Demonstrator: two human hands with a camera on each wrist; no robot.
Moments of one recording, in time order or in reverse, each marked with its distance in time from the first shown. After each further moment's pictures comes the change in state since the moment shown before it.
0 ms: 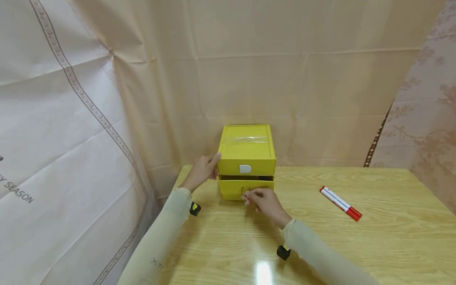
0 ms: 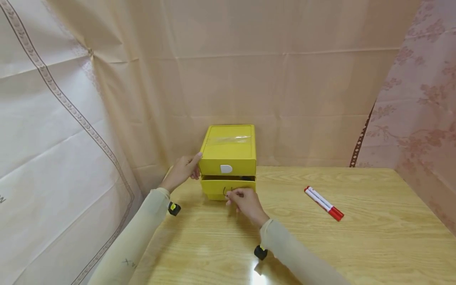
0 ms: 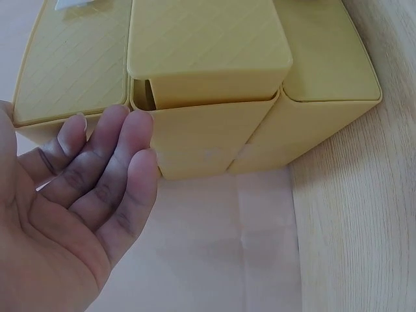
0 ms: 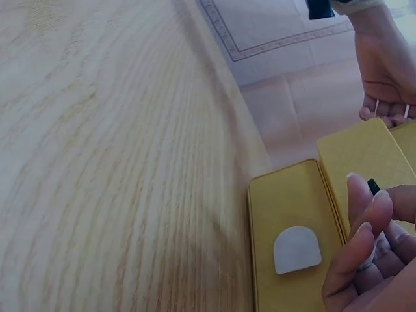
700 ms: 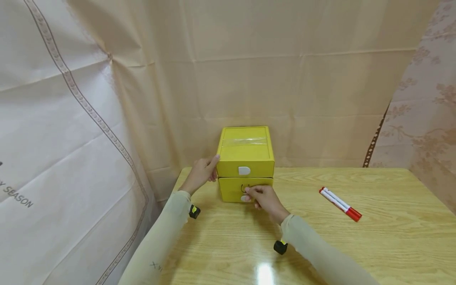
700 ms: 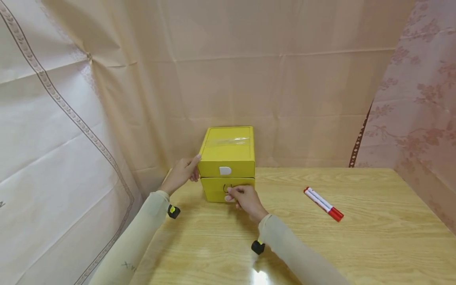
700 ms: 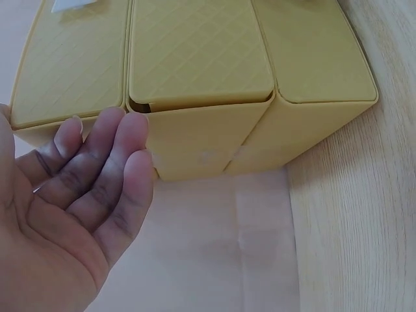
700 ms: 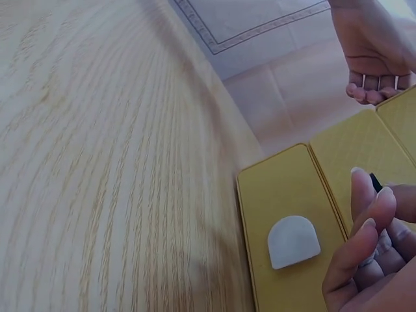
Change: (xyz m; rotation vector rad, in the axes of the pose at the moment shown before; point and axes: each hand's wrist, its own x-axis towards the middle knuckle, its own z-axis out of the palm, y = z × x) left_hand 0.000 -0.003 0.002 -0.007 0.021 0.006; right_hand 0.018 0.002 -0.004 0.108 0.038 0.067
